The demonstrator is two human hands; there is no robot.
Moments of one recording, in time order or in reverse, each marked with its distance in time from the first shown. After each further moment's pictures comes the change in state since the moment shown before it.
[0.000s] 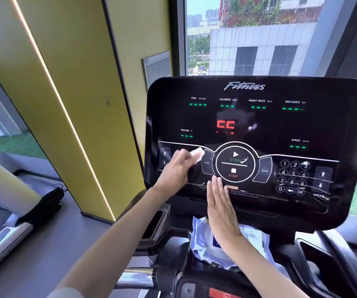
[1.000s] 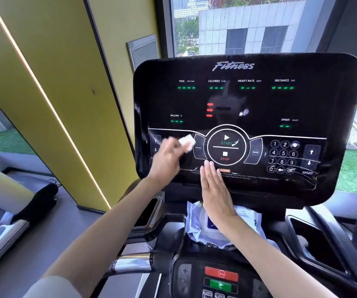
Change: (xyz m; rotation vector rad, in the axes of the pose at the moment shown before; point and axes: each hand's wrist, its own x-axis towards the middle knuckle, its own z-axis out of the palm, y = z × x) left_hand -0.007 0.003 0.003 -0.020 0.005 -0.037; right_hand 0.001 0.002 -0.011 0.002 -0.066 -0.035
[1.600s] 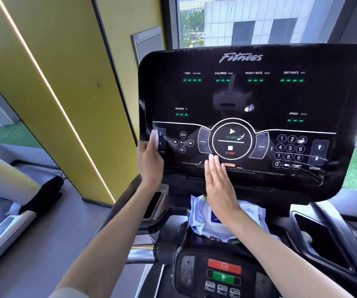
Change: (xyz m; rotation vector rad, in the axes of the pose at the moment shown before) left_hand -0.034 -0.024 0.002 -0.097 0.283 -0.630; right_hand -0.001 0.001 0.002 -0.008 0.041 -0.020
